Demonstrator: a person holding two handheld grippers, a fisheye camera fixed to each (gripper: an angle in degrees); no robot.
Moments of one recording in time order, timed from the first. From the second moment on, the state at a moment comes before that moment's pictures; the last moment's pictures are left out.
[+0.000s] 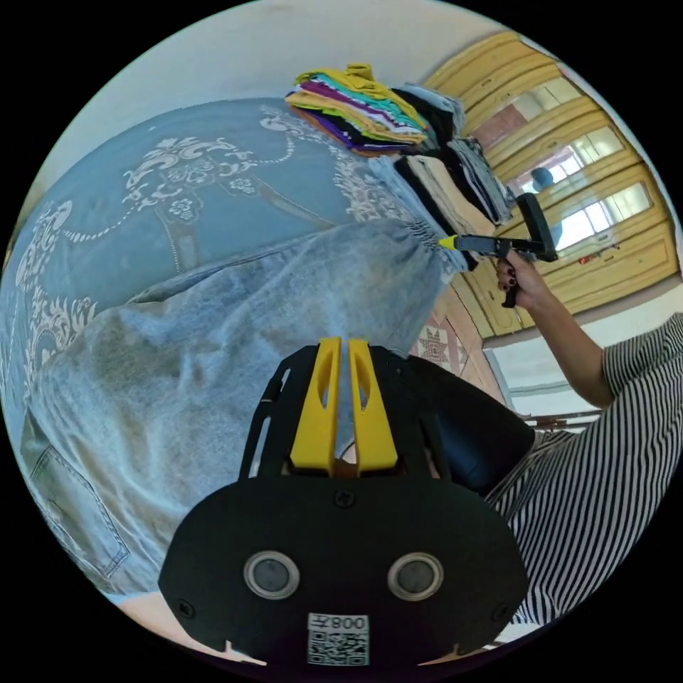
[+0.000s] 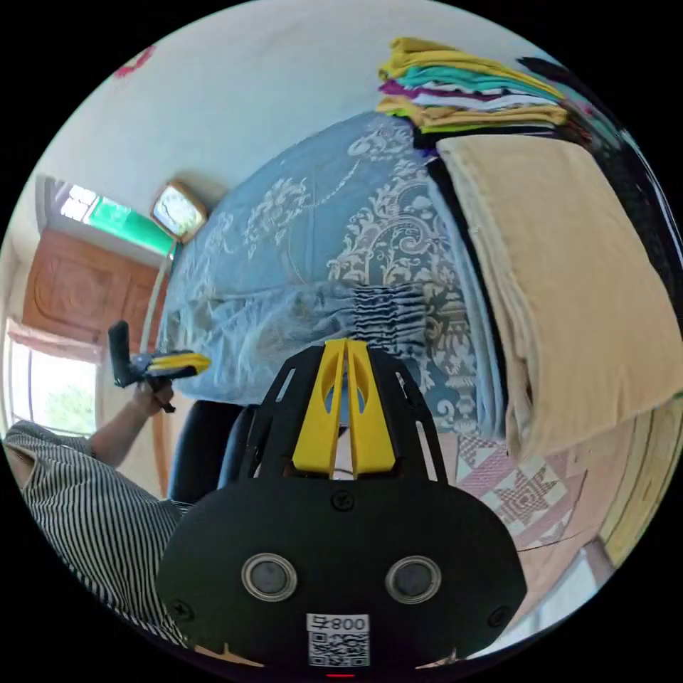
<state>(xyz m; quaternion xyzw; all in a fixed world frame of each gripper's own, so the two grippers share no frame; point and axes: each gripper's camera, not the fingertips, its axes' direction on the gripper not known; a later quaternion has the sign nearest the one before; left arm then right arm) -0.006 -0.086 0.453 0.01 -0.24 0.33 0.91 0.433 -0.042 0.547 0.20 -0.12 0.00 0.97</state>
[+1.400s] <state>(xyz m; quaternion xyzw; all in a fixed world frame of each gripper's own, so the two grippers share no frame) -0.098 -0.057 0.183 0.19 -0.36 0.25 0.88 -0.081 -0.324 0.689 0.10 -0.24 -0.48 0.84</state>
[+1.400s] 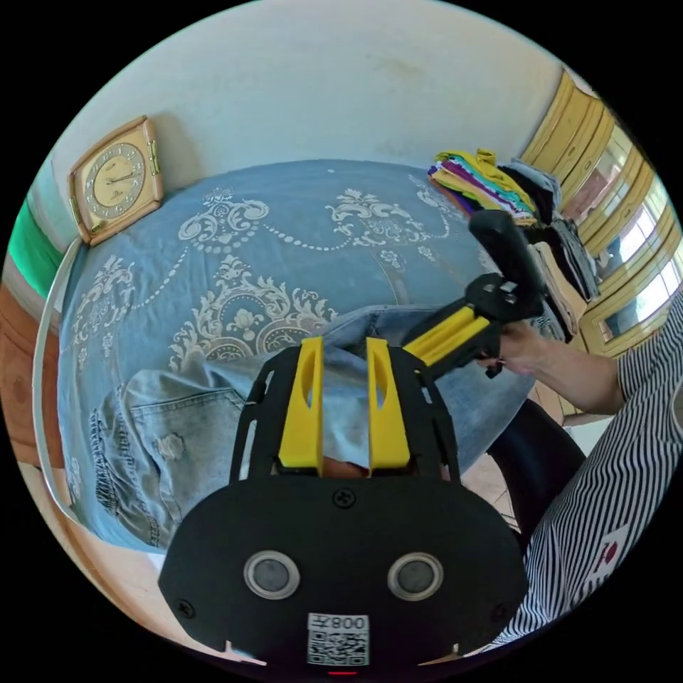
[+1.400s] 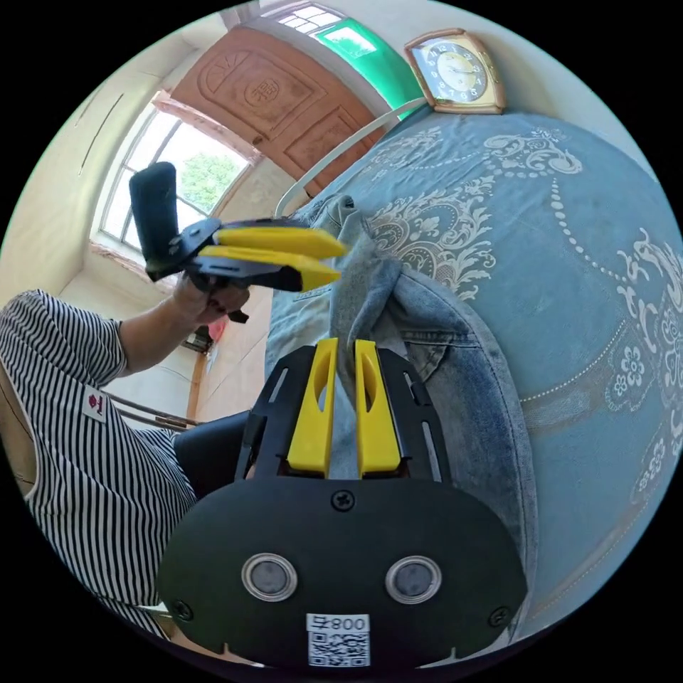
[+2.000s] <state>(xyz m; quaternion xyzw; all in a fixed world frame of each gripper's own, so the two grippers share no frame) -0.149 -0.084 0.133 0.15 -0.44 0.18 0.87 -0.131 -0.396 0.697 0.14 -0.29 -0.42 0.85</state>
